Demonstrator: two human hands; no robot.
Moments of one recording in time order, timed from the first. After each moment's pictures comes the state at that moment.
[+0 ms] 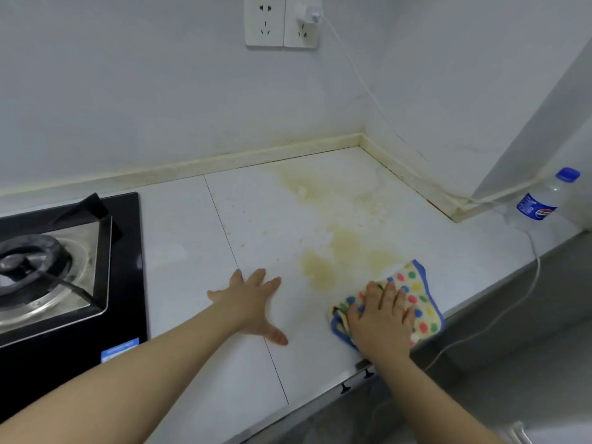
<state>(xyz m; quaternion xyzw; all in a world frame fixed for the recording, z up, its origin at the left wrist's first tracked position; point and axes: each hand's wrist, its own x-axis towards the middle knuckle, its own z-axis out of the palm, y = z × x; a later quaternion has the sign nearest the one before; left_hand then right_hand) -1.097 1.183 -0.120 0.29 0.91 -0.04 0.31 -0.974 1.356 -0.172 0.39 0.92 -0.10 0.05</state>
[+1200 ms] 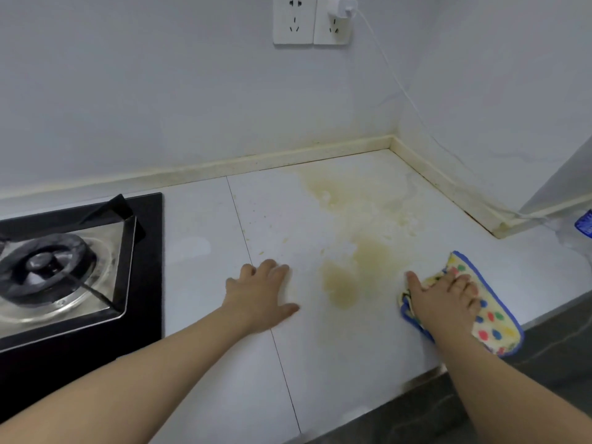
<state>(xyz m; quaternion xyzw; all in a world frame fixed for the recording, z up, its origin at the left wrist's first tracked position) -1.118 1.185 -0.118 0.27 0.94 0.02 0.19 -1.016 1.451 -0.159 0.49 0.86 -0.14 0.02</state>
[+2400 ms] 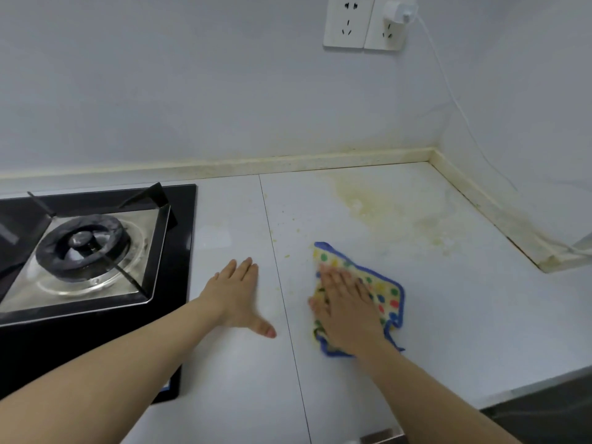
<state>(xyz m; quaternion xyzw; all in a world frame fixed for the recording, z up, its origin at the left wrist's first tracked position) -1.157 1.125 -0.137 0.19 0.94 0.01 0.27 -1.079 1.322 -0.166 0.06 0.99 -0.08 0.07</state>
